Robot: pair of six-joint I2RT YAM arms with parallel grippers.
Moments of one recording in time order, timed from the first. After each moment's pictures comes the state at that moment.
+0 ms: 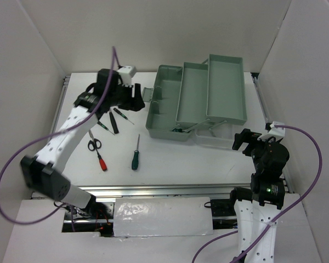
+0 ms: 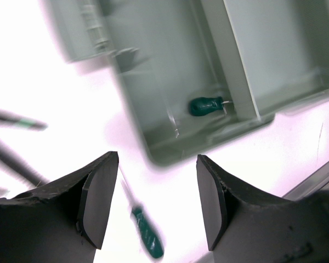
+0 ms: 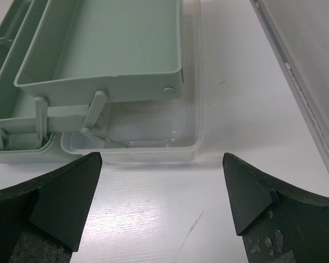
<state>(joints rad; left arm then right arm) -0.39 1.61 1.58 -0.63 0.25 -0.17 -0.25 0.35 0.71 -0.58 -0.14 0.14</state>
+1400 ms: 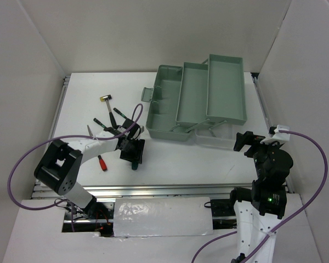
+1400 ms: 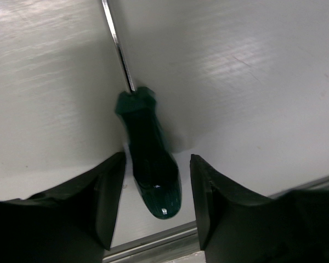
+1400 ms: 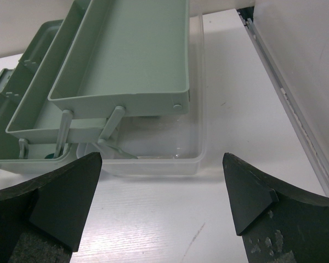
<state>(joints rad) -0.52 1.53 0.86 -0.54 0.13 -0.37 -0.25 0.29 0.76 -0.60 -0.15 0.14</state>
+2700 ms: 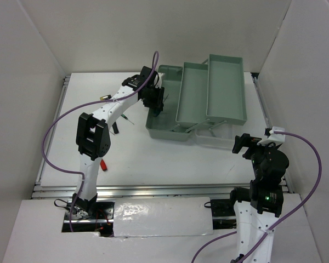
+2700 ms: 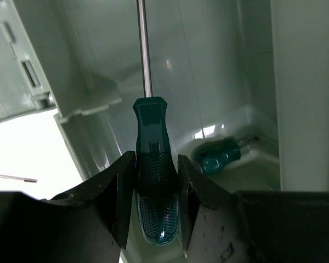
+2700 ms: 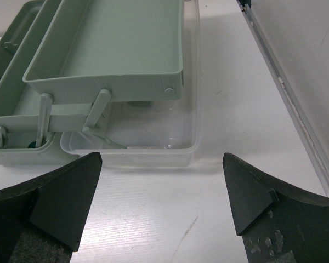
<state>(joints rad) -0.46 2.16 2.02 -0.79 0.17 -0.24 -0.25 0.26 0.68 -0.58 -0.14 0.11</state>
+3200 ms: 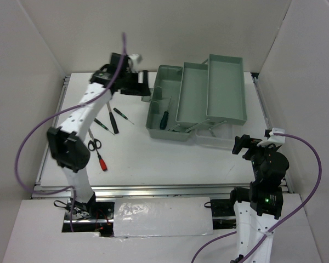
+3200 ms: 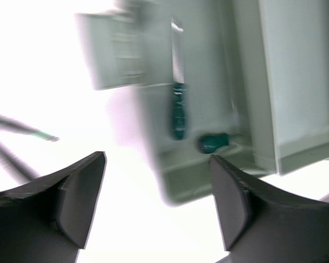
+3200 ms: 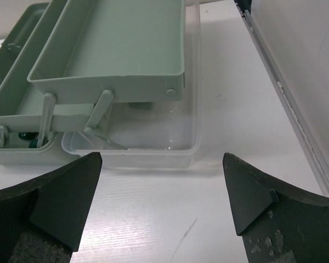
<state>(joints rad) -0.37 1.92 1.97 -0.80 0.19 -0.23 -0.25 0.23 0.67 -0.58 -0.14 0.10</state>
